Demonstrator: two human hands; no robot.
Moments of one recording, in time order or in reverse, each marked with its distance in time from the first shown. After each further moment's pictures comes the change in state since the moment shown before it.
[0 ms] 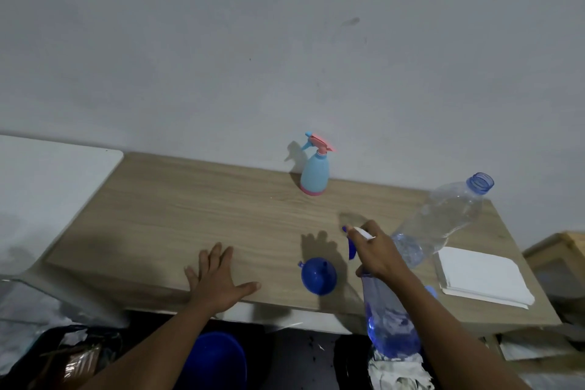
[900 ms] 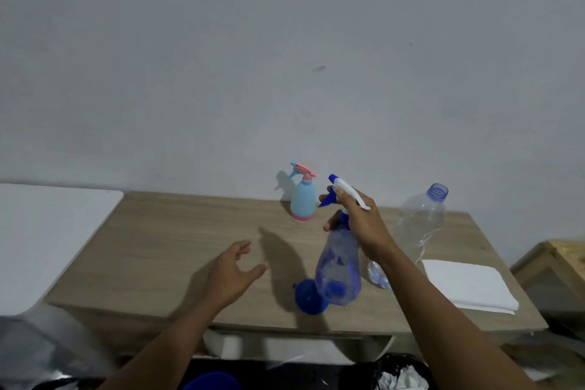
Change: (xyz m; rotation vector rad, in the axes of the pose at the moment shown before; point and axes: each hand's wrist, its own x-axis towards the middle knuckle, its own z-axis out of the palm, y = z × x) left_hand -0.029 0.075 -0.063 -0.637 0.297 0.278; right_hand -0.034 -0.077 -0.036 0.527 -0.009 -0.457
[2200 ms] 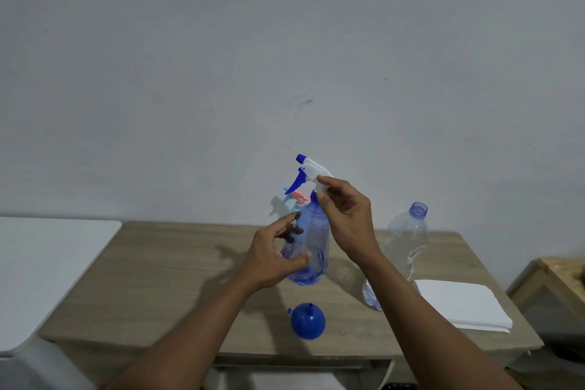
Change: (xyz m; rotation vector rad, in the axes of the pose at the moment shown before) left_hand -0.003 0.132 0.010 -0.114 -0.174 0.437; right_hand -0.006 -0.038 0.015 0.043 0.139 -0.464
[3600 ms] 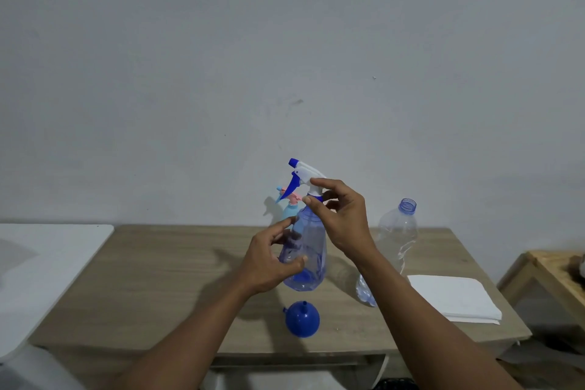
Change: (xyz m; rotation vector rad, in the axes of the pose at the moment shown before) left_hand -0.008 0.003 0.008 -0.016 -0.023 -0.006; right_hand -0.002 -0.008 -0.008 -0.081 -0.010 0.016
